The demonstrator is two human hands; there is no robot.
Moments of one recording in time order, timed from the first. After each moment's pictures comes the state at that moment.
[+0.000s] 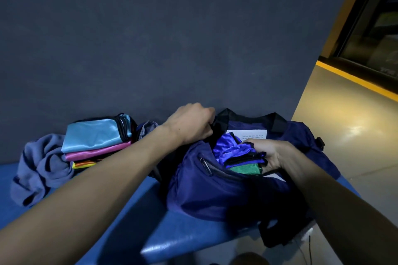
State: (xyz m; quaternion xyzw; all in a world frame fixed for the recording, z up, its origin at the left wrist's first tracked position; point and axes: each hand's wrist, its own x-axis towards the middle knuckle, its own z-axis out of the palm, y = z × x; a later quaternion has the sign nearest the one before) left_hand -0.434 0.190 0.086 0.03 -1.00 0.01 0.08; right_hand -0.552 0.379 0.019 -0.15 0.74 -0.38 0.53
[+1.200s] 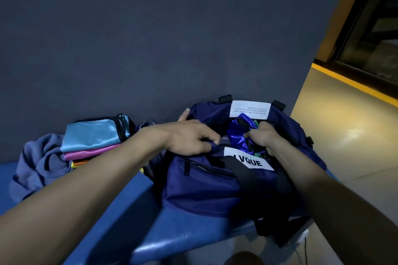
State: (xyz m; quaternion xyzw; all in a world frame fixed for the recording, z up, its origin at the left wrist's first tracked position) left_hand -0.404 0.196 0.099 -0.07 -0.99 -0.12 -0.10; right_hand -0.583 0.375 0.024 -0.08 0.88 -0.43 0.20
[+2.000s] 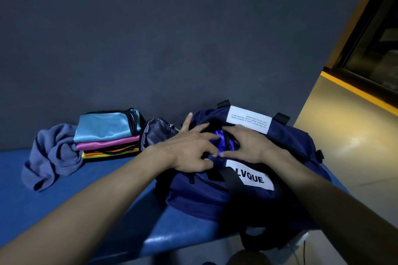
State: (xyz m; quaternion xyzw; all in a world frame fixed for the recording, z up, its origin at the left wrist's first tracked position) left_hand -0.370 0.195 0.062 -0.06 -1.00 -0.04 -0.03; right_hand -0.540 0.352 0.027 -0.47 0.87 -0.08 0.09
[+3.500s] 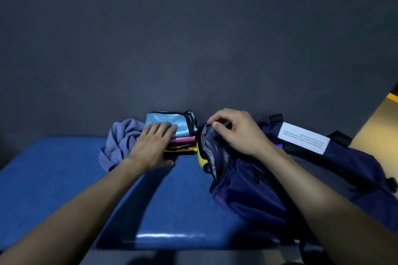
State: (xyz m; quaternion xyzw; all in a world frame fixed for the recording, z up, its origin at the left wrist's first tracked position) left_hand -0.232 0.018 -0.001 0.21 -0.97 0.10 0.08; right_hand -0.418 0.229 0.082 -0.60 0.70 -0.38 0.01
